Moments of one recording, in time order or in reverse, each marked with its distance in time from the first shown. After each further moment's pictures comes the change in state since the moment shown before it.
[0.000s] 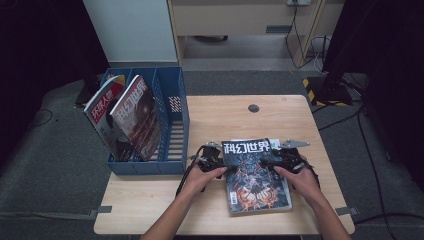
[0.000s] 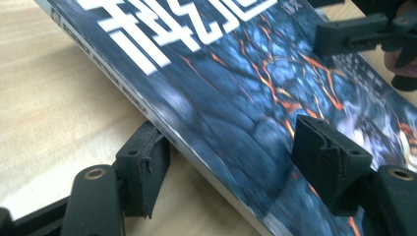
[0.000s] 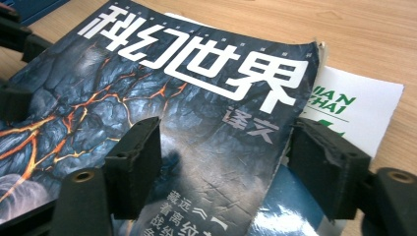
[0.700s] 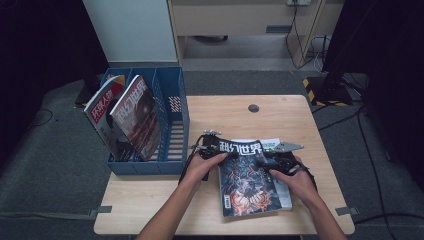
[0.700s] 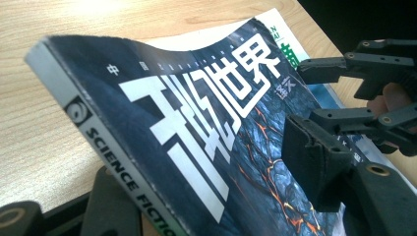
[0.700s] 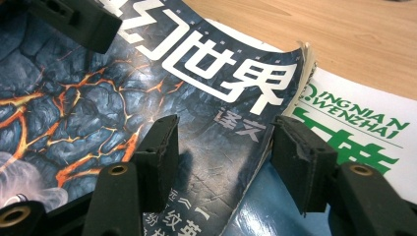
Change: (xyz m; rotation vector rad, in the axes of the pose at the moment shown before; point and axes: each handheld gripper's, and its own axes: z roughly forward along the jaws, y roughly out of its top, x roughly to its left) left arm 0.012 0.029 -0.001 -0.063 -0.043 -0.081; right arm 0.020 0.001 0.003 -0.022 0.036 -0.108
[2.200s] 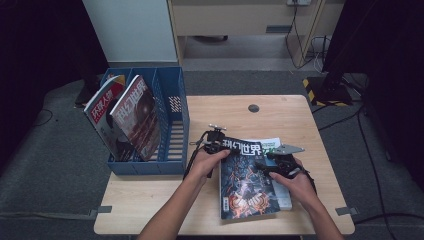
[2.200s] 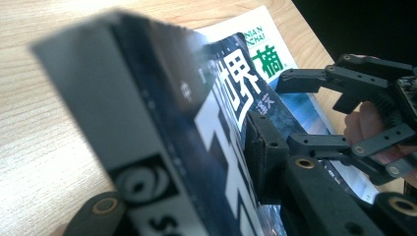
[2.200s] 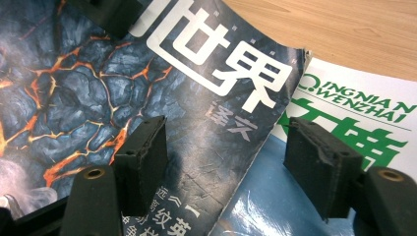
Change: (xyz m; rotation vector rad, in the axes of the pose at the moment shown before) left arm -0.020 0.020 -0.002 0.060 -0.012 -0.029; right arm 0.004 -0.006 -0.002 -0.008 -0.005 0.028
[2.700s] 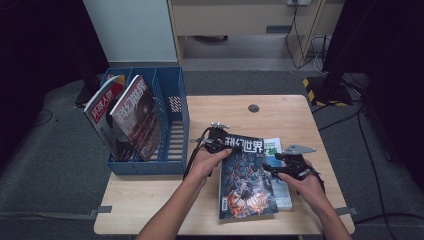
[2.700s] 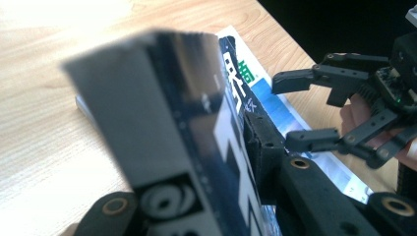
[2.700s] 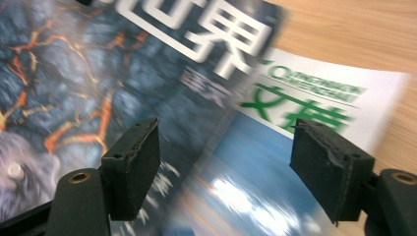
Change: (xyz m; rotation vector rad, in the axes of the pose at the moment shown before) left arm -0.026 0.009 -0.022 -0.044 0.007 0.116; right arm -0.010 -0.003 -0.033 -0.008 -0.016 0.052
